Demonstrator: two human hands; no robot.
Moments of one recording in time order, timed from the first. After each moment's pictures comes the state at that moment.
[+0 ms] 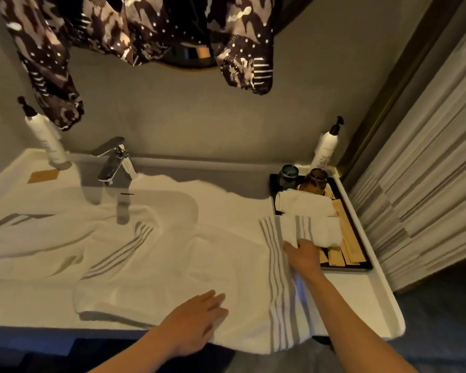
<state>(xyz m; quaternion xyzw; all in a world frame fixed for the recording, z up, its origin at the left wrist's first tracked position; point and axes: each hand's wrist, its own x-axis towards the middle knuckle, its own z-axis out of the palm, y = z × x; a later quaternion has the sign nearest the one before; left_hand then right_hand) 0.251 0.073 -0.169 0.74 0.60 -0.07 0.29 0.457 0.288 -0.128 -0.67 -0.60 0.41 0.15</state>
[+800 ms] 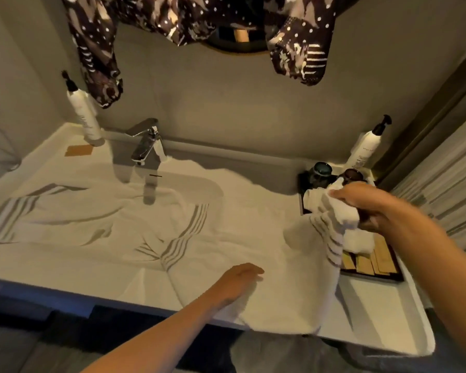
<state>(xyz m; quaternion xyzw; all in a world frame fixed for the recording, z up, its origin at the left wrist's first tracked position) 0.273 0.127 -0.163 0.30 0.66 0.34 0.60 0.422 0.326 0.045 -0.64 -0.57 0.51 0.07</state>
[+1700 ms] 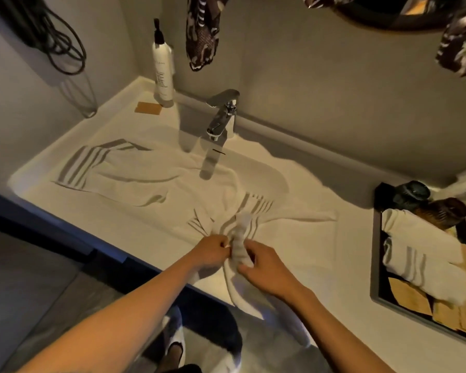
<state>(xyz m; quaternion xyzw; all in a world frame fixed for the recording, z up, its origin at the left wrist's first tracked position) 0.103 0.055 -0.170 0.08 0.80 0.32 0.51 0.243 0.142 -0.129 -0.27 -0.84 0.46 -0.05</state>
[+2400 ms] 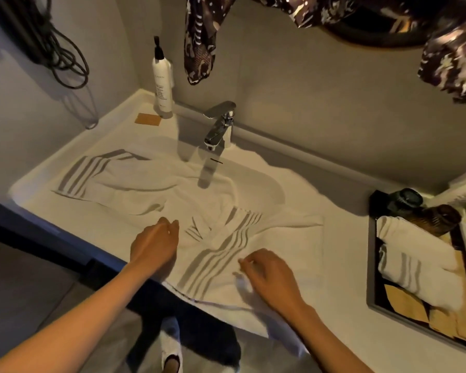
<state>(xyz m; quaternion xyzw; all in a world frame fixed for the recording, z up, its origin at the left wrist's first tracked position) 0.037 -0.011 -0.151 0.19 0.95 0.19 0.19 0.264 0.150 -0.137 -0.29 -0.89 0.35 0.03</state>
